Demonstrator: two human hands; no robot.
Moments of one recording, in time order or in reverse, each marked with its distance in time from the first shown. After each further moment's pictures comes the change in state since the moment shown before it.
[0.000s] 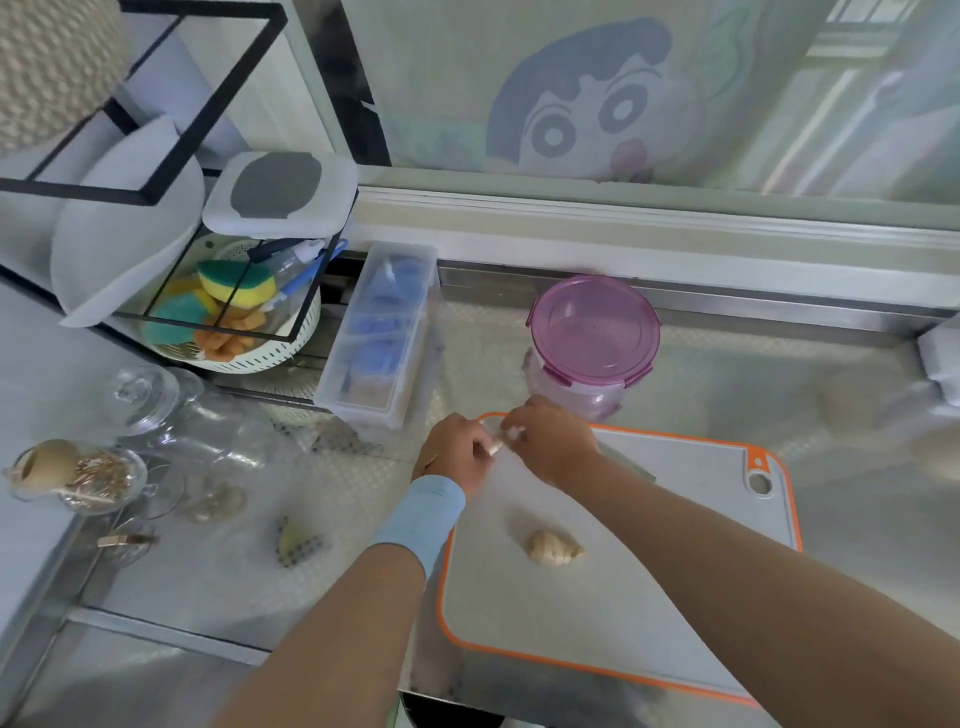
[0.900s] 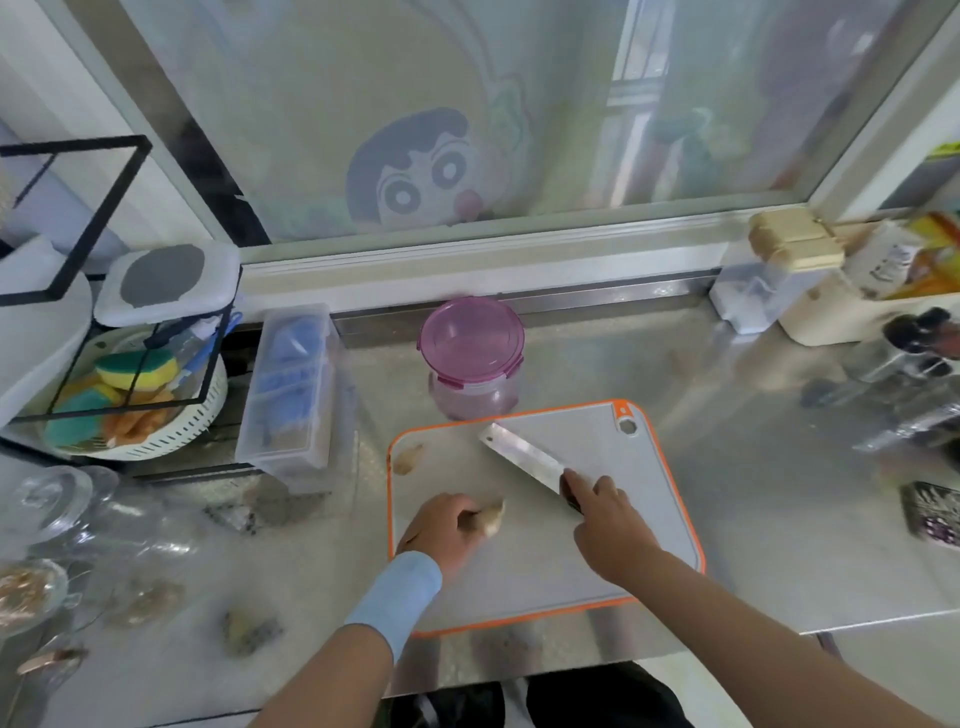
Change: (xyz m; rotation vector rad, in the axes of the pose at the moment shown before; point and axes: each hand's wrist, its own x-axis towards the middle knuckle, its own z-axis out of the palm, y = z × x) left_hand -0.083 0.023 0.047 0.000 -0.331 0.195; right_hand -0.197 0.080 0.019 0.088 0.047 0.458
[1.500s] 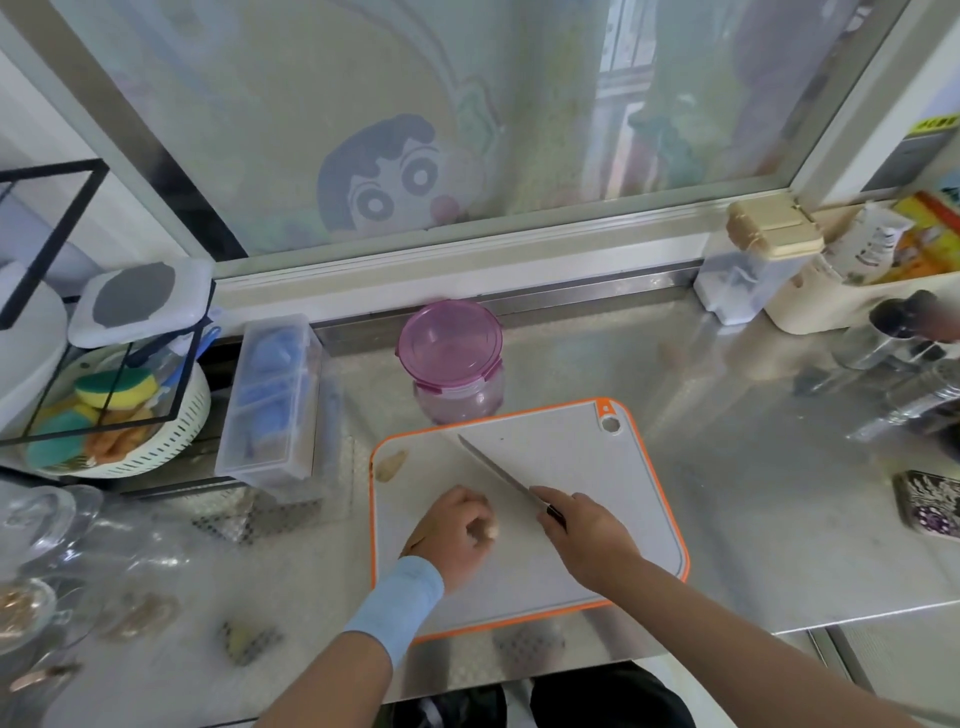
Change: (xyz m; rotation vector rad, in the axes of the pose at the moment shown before) left_hand -0.005 0.036 0.013 -0.067 0.040 0.230; right_hand -0.007 0.009 0.000 0.228 0.025 -0.083
